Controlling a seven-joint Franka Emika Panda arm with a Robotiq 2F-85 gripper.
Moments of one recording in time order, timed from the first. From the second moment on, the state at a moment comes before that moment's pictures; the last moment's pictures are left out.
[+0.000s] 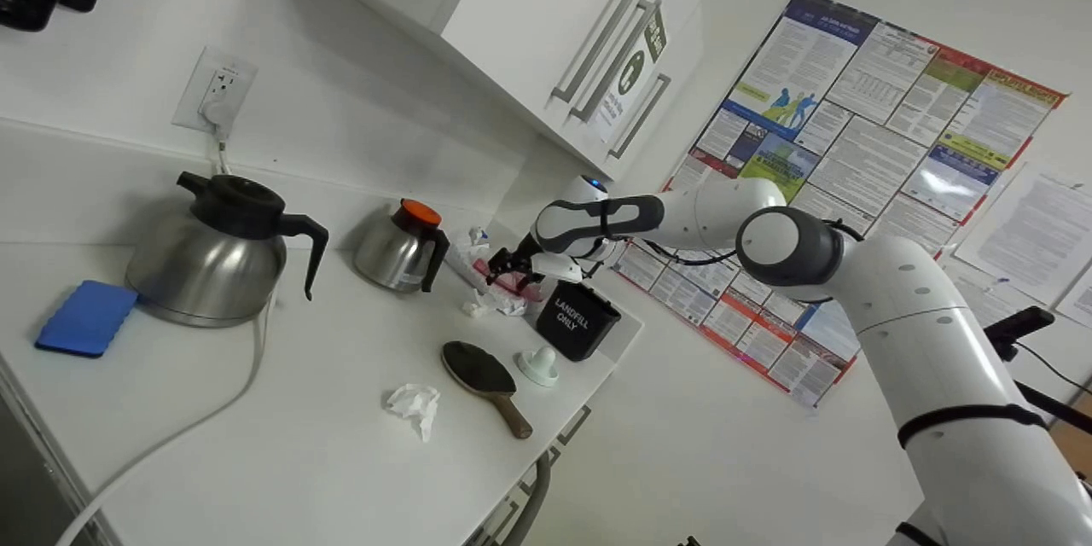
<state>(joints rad) -0.01 0.93 -0.07 -1.26 -0.06 2.52 0.04</state>
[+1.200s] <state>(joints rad) -0.02 1.19 -0.07 -0.95 -0.06 2.45 0.04</state>
